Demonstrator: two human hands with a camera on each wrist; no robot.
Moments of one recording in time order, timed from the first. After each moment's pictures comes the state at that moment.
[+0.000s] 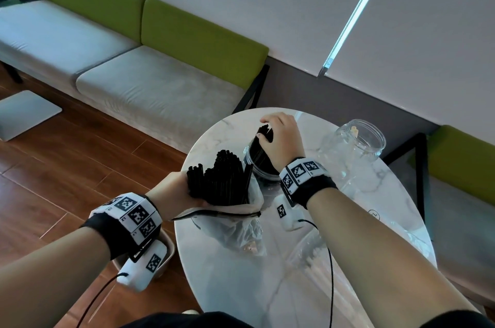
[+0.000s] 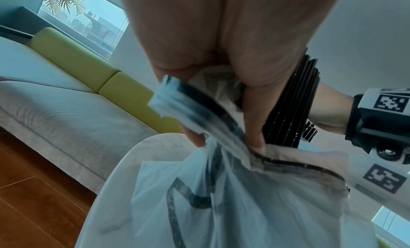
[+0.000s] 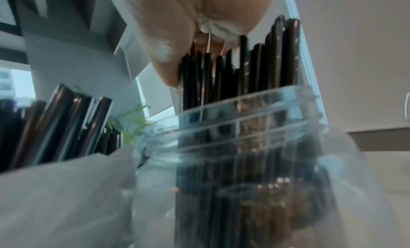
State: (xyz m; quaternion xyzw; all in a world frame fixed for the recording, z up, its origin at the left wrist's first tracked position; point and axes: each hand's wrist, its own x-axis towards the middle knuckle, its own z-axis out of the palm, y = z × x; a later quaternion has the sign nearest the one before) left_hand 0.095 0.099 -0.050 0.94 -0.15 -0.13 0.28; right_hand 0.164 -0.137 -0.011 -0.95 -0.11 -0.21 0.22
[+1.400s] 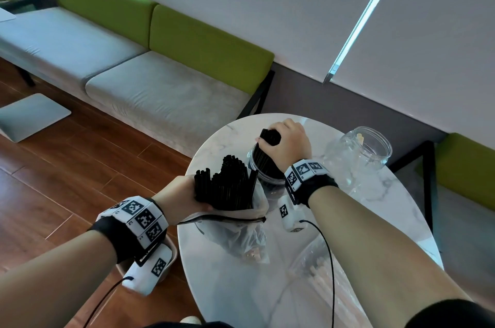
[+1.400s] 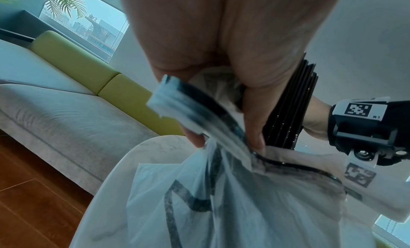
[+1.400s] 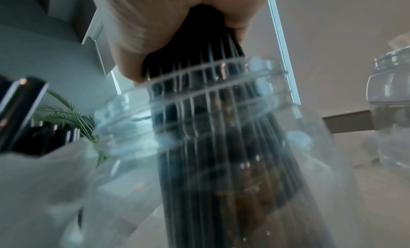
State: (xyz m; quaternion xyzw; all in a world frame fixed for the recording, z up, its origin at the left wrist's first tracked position) left_hand 0.100 0.094 -0.056 0.94 -0.15 -0.12 0.30; right_hand 0.177 -0.146 -0.019 -0.96 -0.05 -0.20 0.19
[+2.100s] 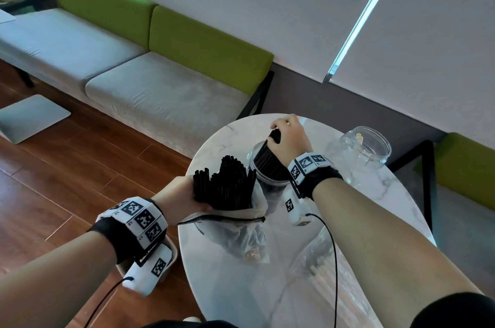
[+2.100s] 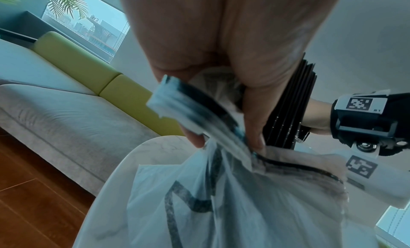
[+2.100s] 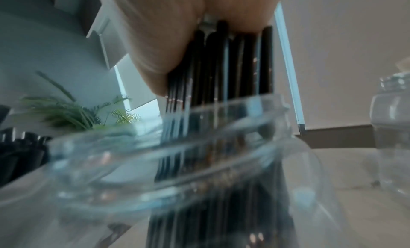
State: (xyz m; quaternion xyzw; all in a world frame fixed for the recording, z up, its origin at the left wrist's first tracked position) left_hand 0.097 0.097 -0.053 0.94 -0.14 -0.11 0.29; right_hand 0.185 -0.153 -0.009 -0.97 -0.05 -0.12 0.19
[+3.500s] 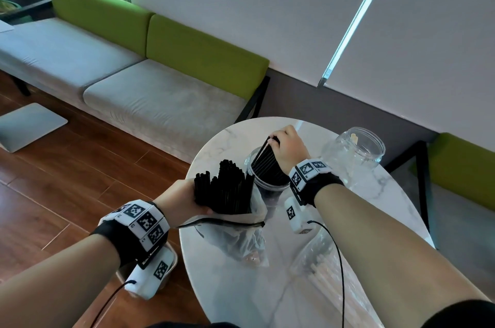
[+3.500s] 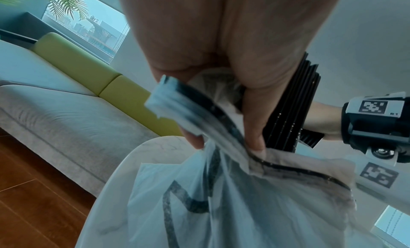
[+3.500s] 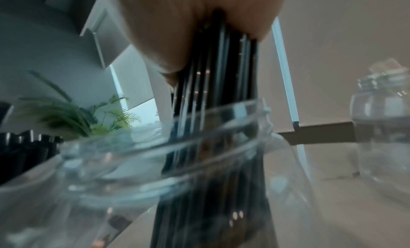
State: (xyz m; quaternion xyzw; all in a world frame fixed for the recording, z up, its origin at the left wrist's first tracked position) left_hand 0.089 0.099 -0.047 0.94 -0.14 -0.14 0.29; right_hand 0.174 -0.155 -0.018 -0.97 -0.04 -0.11 0.21
